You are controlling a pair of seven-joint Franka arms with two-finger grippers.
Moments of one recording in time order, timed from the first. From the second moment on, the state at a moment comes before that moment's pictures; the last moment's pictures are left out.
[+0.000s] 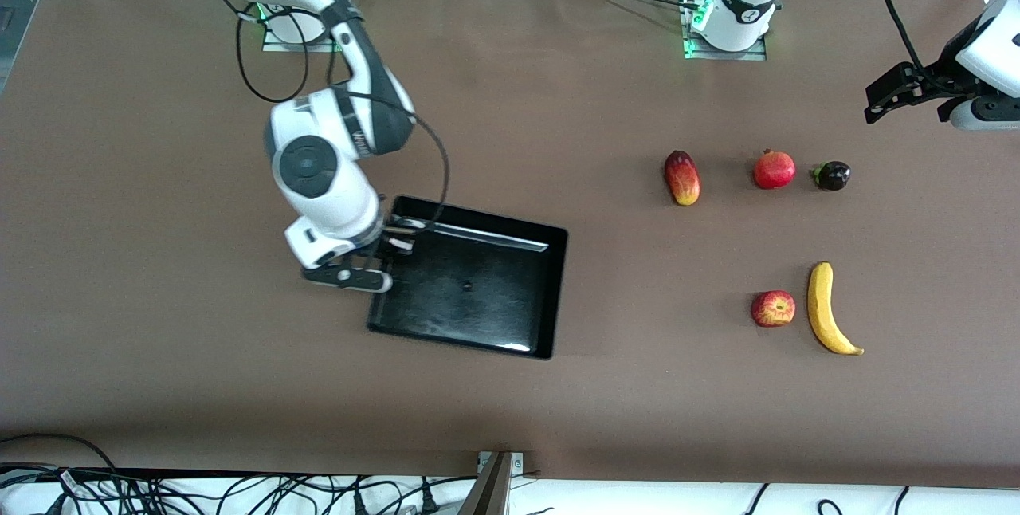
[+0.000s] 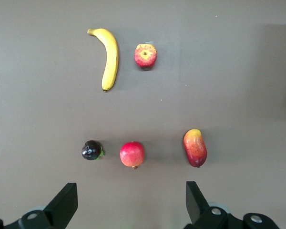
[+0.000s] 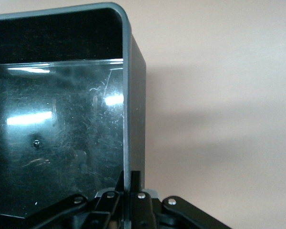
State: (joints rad) left arm 0.14 -0.10 -0.16 -1.68 0.02 1.56 -0.03; right arm 0.63 0.54 -0.28 -1.54 0.14 2.09 0.45
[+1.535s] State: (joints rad) left arm 0.12 -0.12 -0.13 -1.65 -0.04 1.52 -0.07; right arm 0.44 0.33 -0.54 -2.15 0.39 2.38 -0.38
